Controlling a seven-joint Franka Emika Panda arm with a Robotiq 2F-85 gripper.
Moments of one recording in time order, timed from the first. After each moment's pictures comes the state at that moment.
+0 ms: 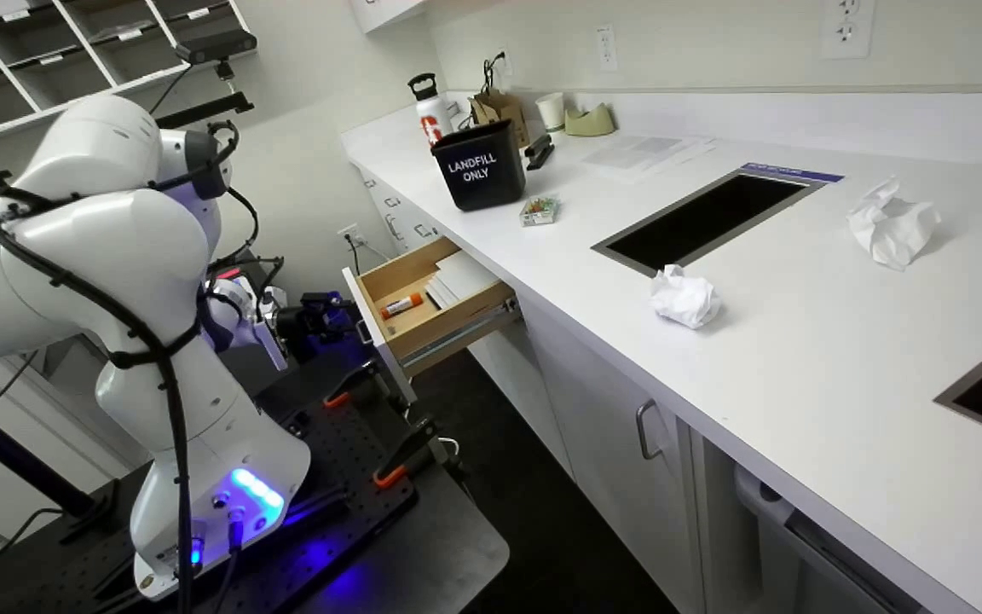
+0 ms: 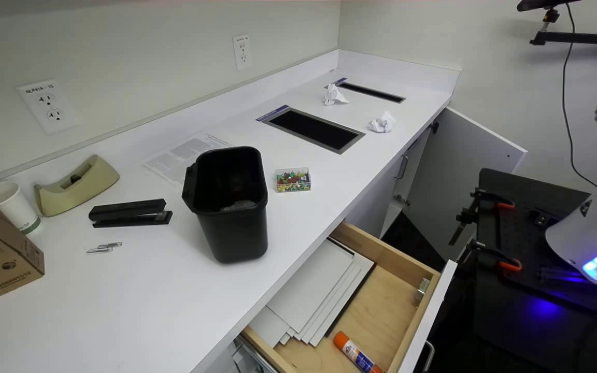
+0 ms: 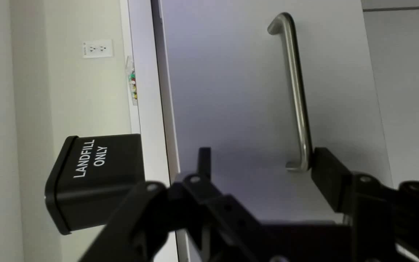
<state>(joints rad) 1.13 1.18 0.37 -1.62 -1.30 1.33 1.38</state>
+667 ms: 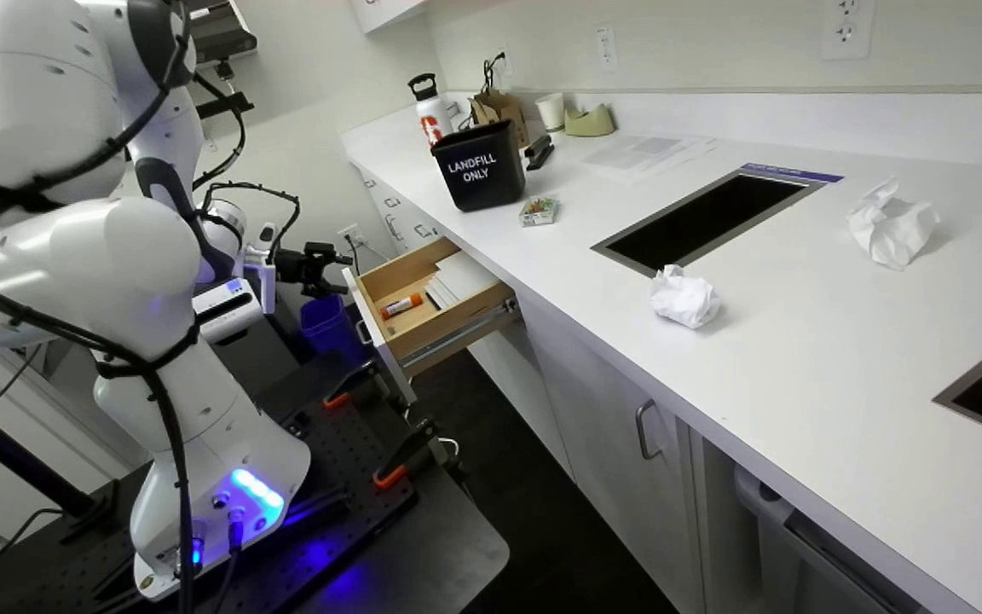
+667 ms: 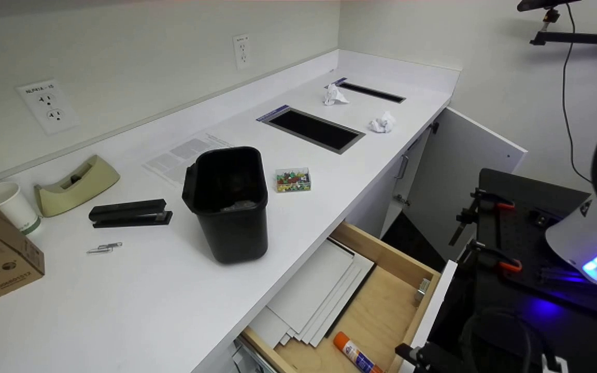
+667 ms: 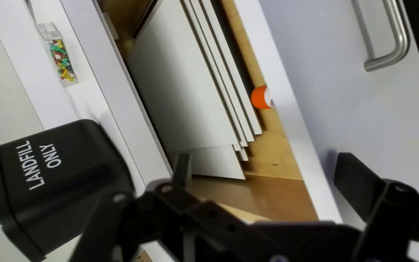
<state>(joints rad) 0.89 0.68 0.42 -2.04 -1.34 1.84 1.38</state>
